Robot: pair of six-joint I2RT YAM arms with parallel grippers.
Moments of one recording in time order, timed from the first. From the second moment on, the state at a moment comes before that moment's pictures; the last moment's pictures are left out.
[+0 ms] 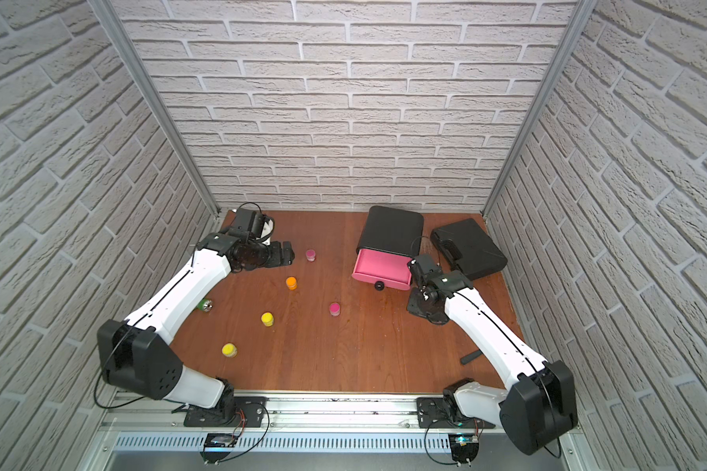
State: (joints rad) left arm -0.29 1.50 1.36 -0.84 0.04 -0.35; right arm 0.32 1.22 1.05 -1.12 0.14 0.68
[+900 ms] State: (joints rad) left arm -0.33 1.50 1.36 -0.87 0.00 -0.32; right arm 0.41 1.62 1.58 -1.14 0.19 0.58
